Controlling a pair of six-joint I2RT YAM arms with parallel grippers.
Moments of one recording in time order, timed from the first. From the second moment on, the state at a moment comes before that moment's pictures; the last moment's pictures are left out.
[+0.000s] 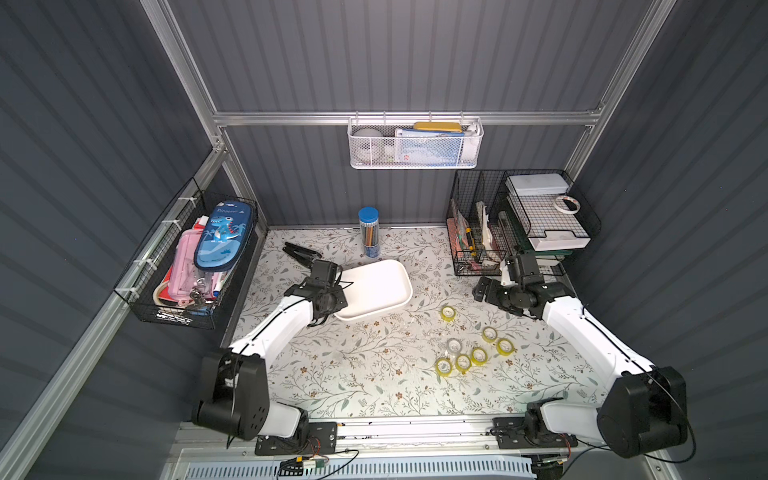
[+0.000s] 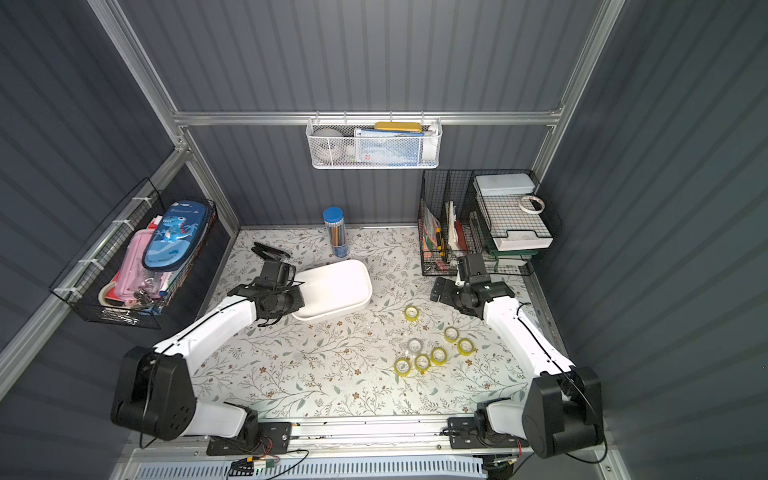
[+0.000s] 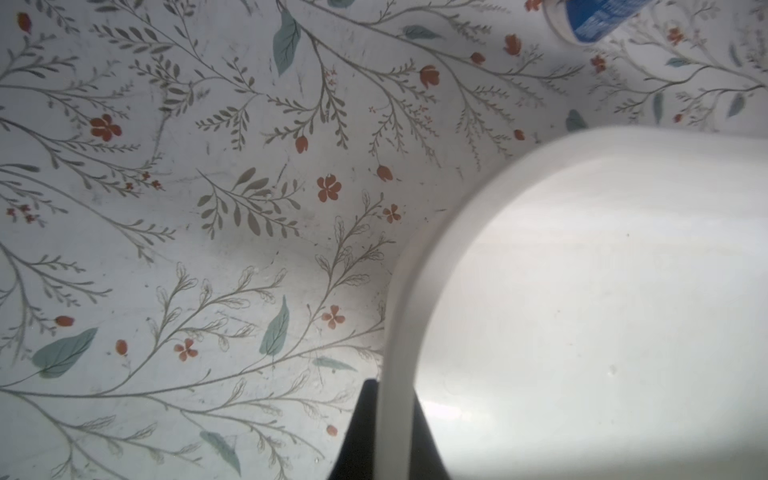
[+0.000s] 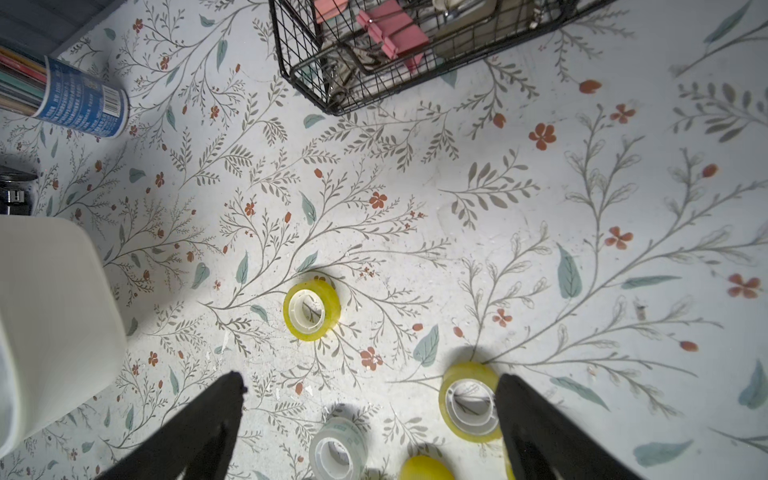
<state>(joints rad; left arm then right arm) -0.31 1.39 0.95 -0.57 -0.06 -0.54 0.16 1.30 0.96 -0.64 -0.10 0.50</state>
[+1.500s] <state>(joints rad) -0.61 1.16 0.82 -0.70 -0.28 -0.68 0.30 1.59 1.01 -0.63 -0.14 0.49</state>
